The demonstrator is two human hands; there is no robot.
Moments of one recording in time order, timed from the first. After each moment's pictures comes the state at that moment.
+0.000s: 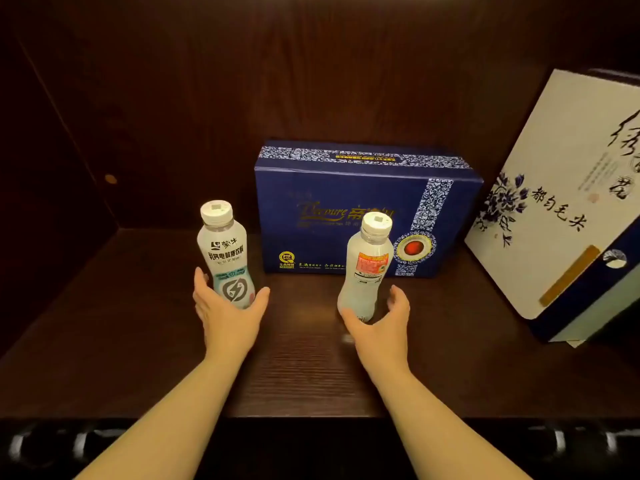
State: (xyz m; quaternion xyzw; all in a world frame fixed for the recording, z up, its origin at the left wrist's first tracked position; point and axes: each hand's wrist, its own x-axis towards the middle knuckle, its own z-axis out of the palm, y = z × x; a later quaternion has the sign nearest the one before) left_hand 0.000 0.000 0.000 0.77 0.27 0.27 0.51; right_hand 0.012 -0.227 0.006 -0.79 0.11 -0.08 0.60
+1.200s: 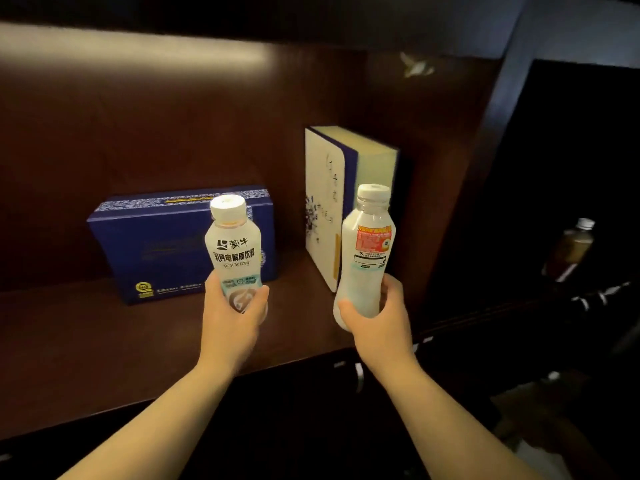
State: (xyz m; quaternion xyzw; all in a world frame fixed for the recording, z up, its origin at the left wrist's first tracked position) left_hand -0.104 -0.277 0.125 0.74 -0.01 0.23 0.63; right_hand -0.151 -0.493 0.141 -0.74 0.06 -0.23 0.63
